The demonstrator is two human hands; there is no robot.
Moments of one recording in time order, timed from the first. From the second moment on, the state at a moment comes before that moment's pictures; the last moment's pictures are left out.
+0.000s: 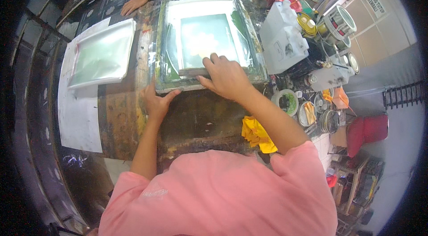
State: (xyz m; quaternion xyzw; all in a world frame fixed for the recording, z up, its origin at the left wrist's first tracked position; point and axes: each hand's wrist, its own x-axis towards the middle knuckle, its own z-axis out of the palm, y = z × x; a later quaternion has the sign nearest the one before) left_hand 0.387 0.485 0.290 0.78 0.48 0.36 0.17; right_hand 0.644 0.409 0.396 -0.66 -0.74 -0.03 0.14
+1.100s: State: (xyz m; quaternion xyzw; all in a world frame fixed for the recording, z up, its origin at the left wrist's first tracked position) left_hand 0.476 0.553 0.379 0.80 0.39 0.45 0.13; right_hand 0.685 0.517 0.567 -0.60 -0.69 -0.26 0.32
